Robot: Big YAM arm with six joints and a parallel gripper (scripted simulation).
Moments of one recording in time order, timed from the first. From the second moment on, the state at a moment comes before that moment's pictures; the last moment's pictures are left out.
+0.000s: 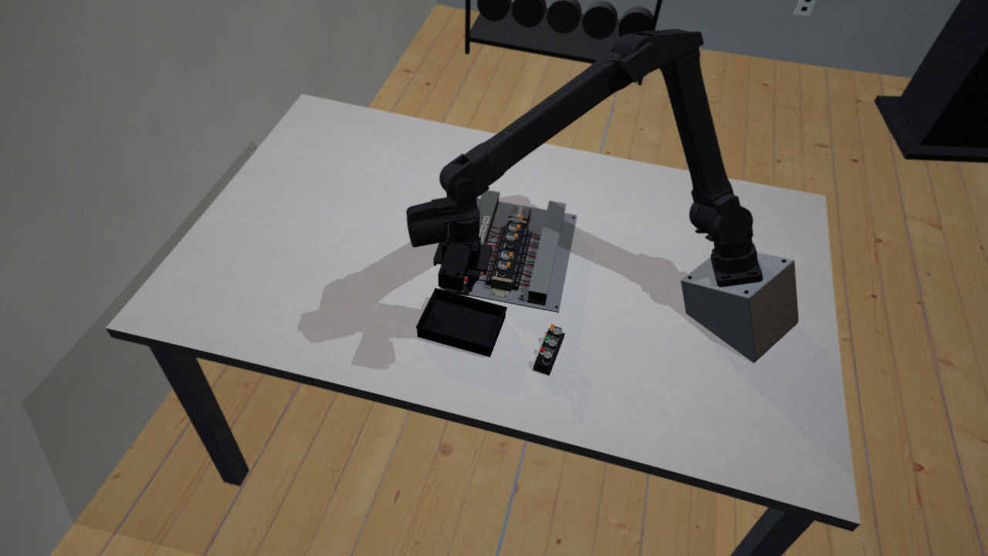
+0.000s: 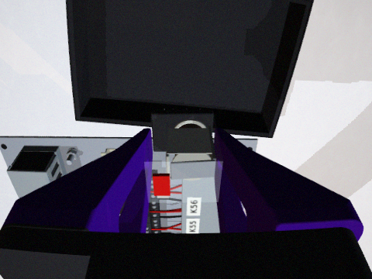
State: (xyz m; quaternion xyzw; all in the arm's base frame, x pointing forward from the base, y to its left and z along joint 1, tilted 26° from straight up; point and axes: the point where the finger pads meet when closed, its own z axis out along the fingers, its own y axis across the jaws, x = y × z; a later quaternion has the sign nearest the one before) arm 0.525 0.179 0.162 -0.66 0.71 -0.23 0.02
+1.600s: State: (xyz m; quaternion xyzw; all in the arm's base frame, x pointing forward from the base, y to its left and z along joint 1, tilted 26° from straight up) arm 0.524 0.179 0.159 -0.66 0.72 -0.22 0.02
